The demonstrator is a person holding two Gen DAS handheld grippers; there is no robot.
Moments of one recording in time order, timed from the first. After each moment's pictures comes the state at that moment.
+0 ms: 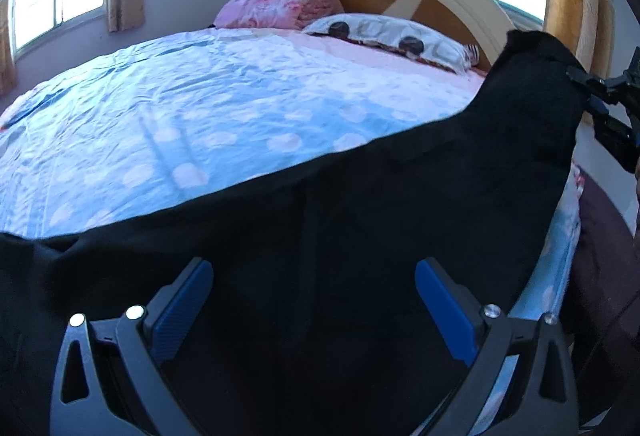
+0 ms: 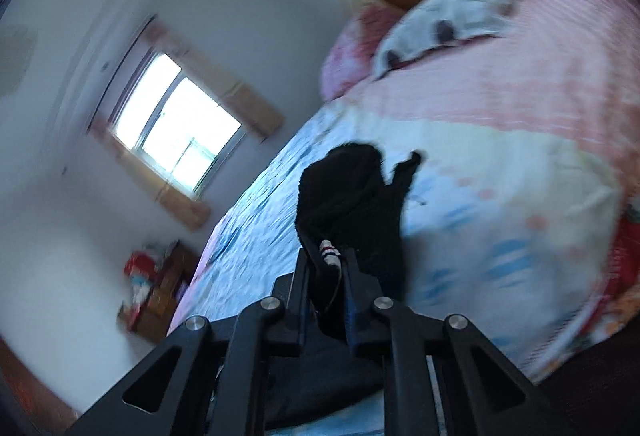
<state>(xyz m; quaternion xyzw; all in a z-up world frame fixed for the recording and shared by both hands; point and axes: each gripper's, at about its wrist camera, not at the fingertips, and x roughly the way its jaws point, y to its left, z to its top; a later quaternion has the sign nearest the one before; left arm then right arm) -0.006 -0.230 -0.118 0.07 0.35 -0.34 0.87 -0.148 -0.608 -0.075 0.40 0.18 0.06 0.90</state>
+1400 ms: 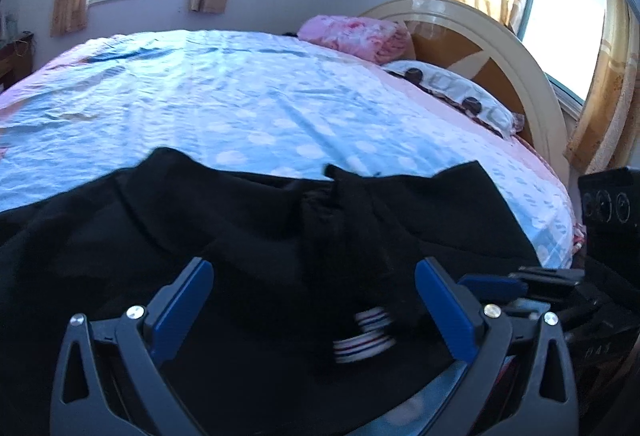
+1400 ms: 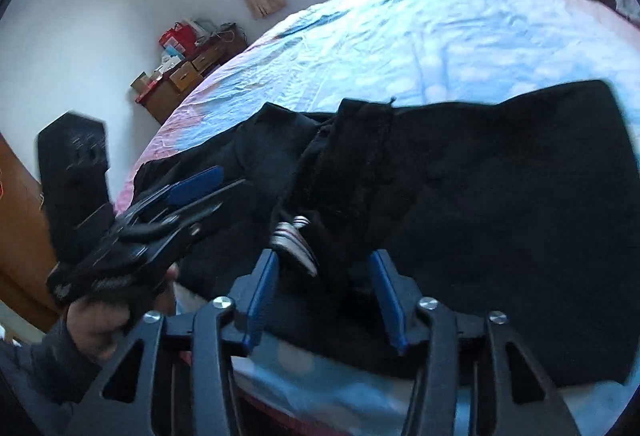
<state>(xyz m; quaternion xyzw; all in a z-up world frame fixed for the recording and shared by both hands) -0.019 -0.086 -0.107 -0.04 0.35 -0.27 0.90 -0.057 -0.332 -0.133 0.15 0.39 0.23 0.88</state>
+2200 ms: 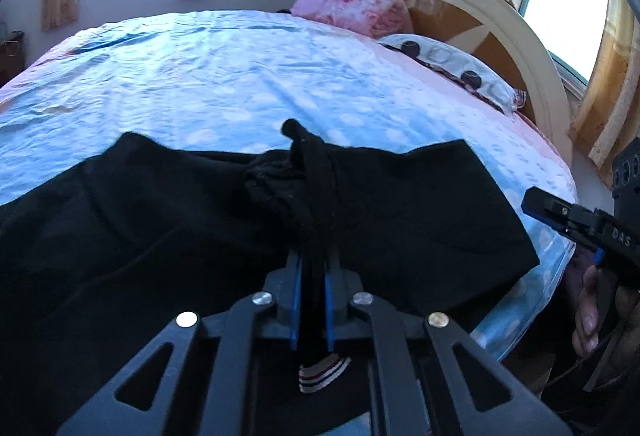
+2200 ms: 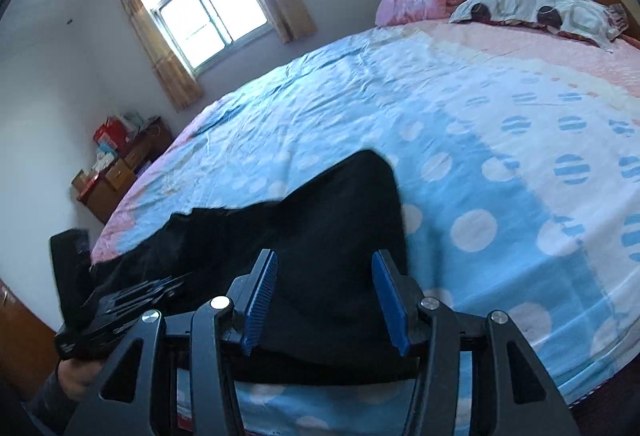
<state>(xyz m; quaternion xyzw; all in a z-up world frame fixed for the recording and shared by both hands) -0.022 -0.107 -0.109 -0.01 0.39 -0.26 0.88 -0.087 -0.439 -0.116 0.24 0.30 0.07 0.92</state>
